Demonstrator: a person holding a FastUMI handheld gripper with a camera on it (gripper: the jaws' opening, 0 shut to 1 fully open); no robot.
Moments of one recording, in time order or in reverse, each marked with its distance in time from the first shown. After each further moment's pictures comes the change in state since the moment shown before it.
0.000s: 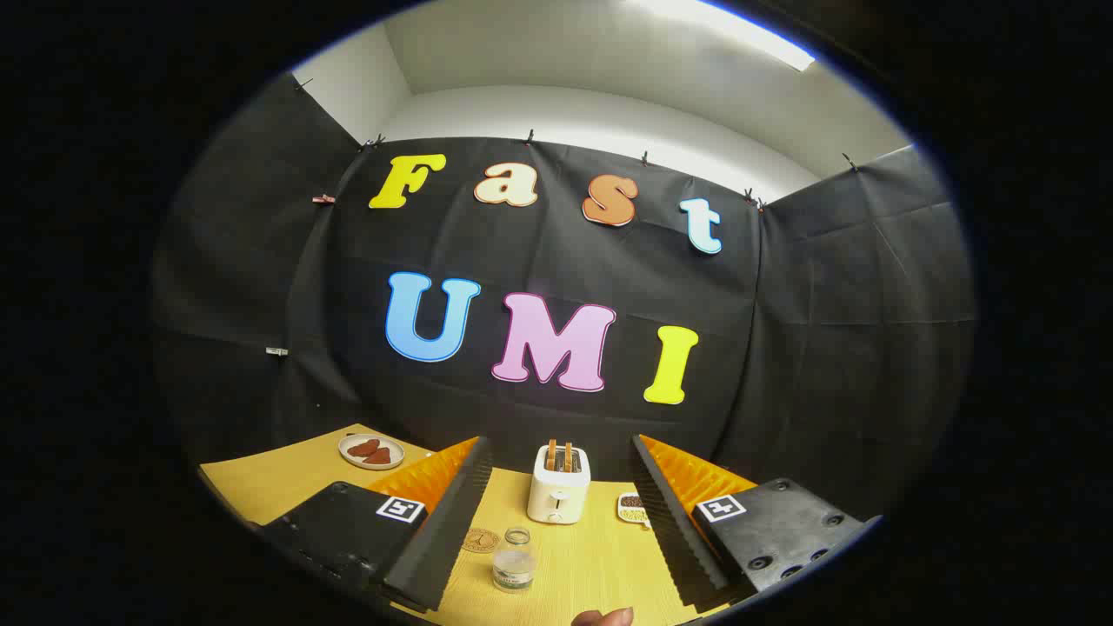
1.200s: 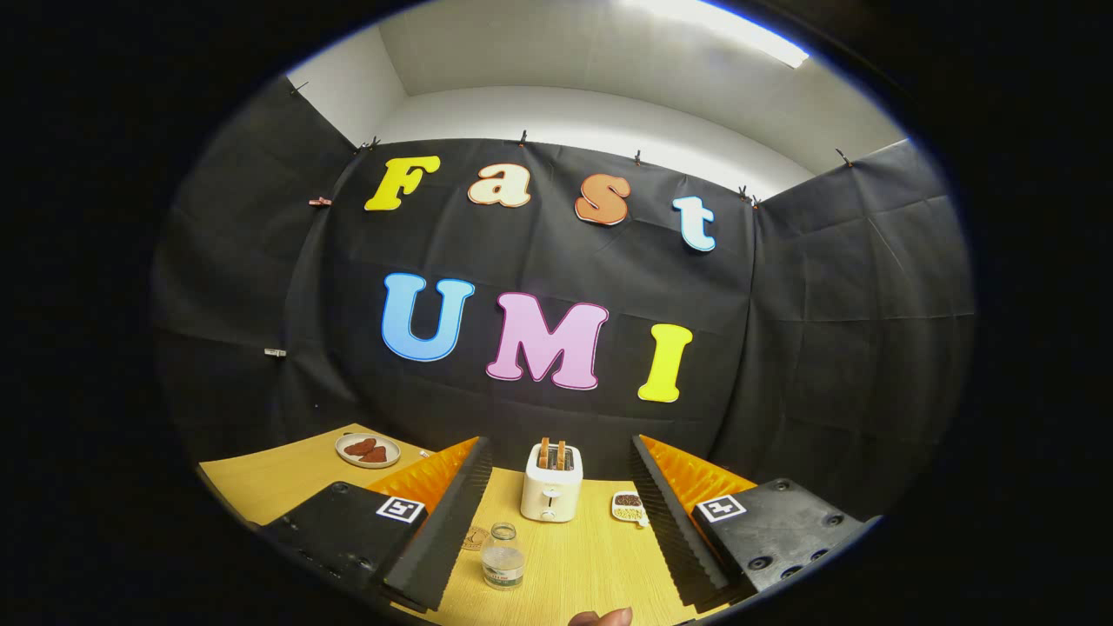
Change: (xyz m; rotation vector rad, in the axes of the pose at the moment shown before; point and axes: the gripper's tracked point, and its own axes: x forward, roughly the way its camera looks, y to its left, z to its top) arm -0.006 -0.018 -0.006 0.008 0.001 -0.006
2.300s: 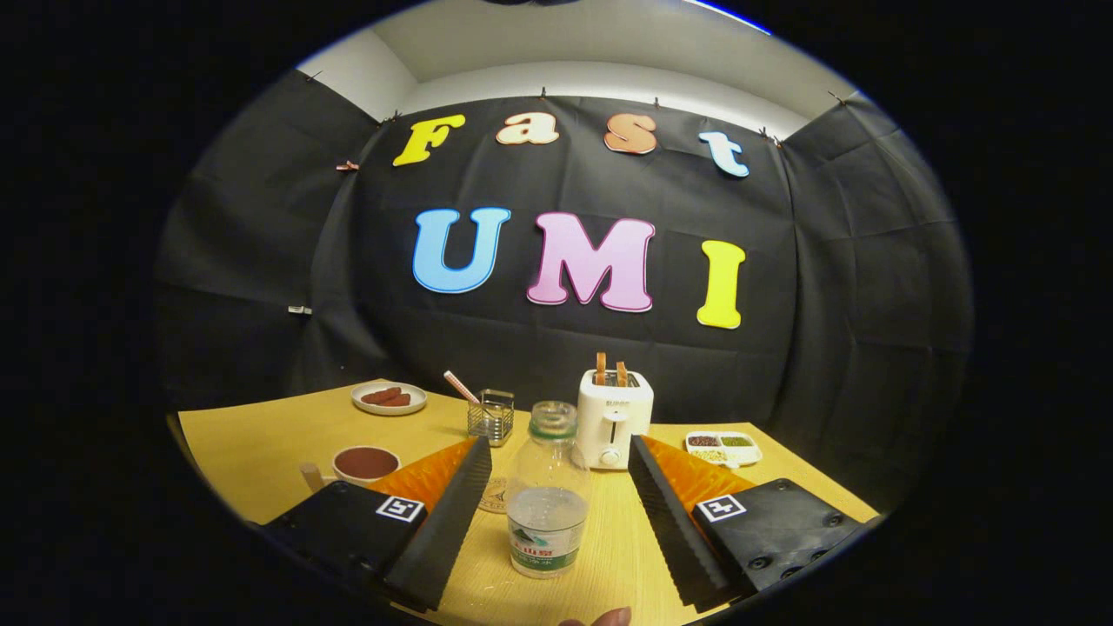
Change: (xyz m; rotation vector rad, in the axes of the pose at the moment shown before) arm 0.067 0.066 -0.249 0.086 0.078 0.127
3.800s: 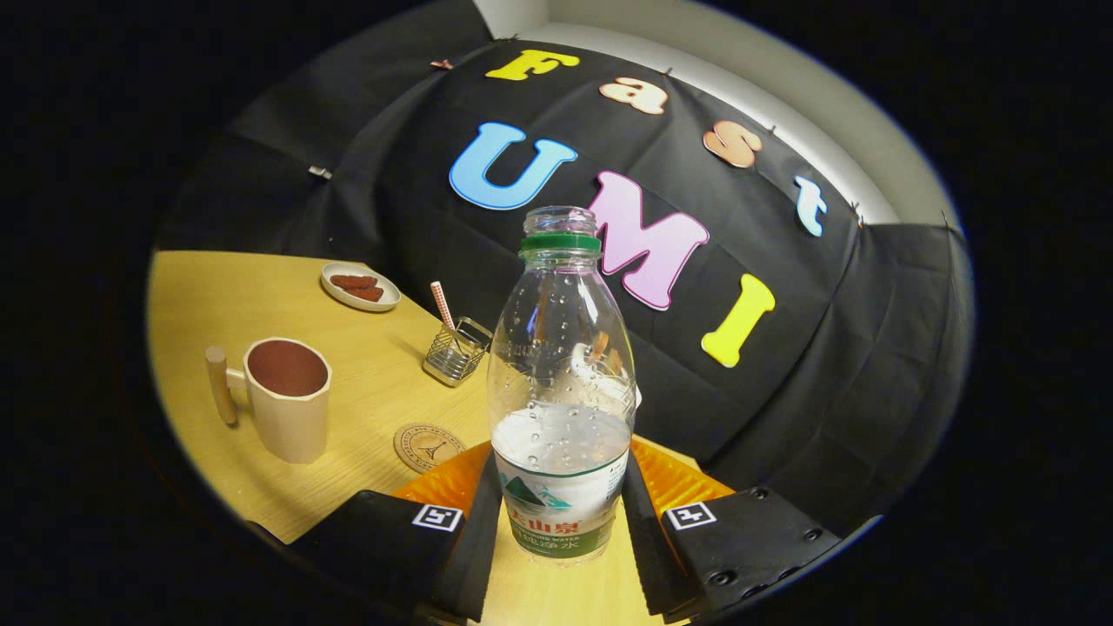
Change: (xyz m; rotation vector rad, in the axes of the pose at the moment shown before) arm 0.044 -0.004 0.005 -0.538 0.131 -0.038
